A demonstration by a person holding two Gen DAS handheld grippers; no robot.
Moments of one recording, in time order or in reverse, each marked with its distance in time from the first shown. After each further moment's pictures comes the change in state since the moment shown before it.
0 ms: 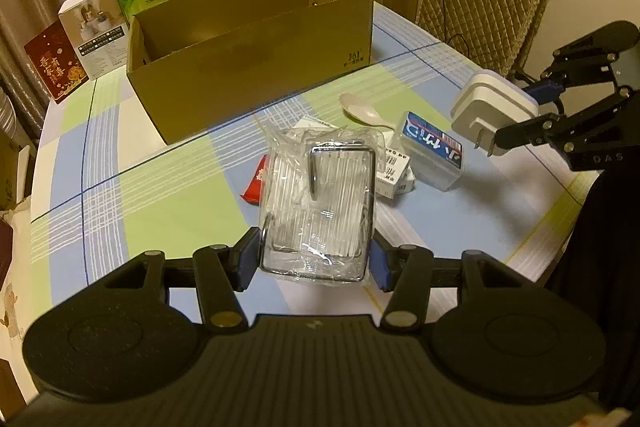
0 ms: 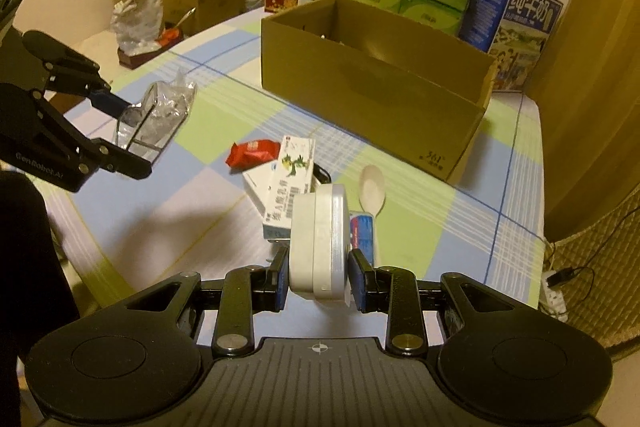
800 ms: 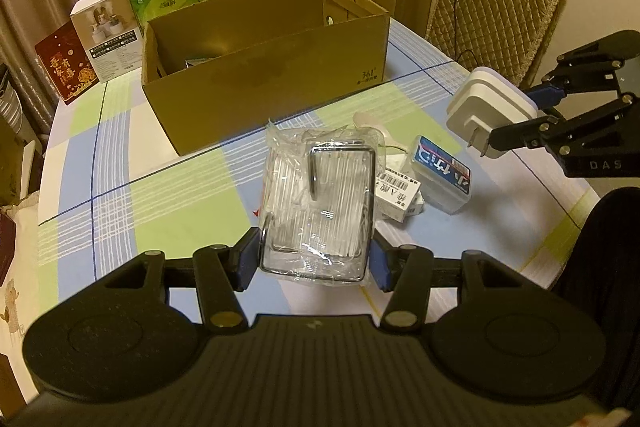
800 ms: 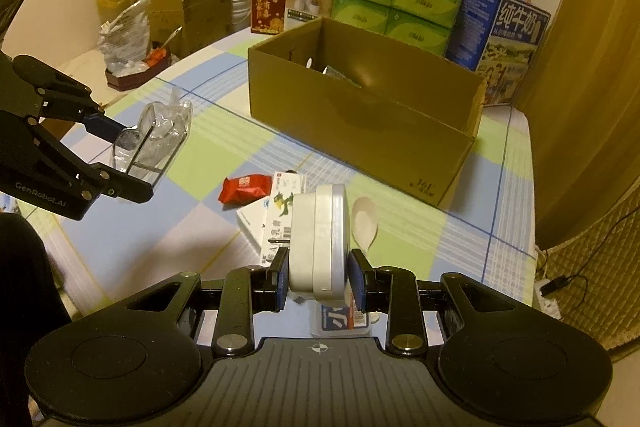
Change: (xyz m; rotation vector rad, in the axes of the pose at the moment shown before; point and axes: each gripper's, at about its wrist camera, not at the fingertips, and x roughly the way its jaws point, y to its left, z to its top) left arm -0.005 0.012 0.016 -0.037 -0.013 0.010; right arm -0.005 -0.002 0.027 0.027 -0.033 -0.027
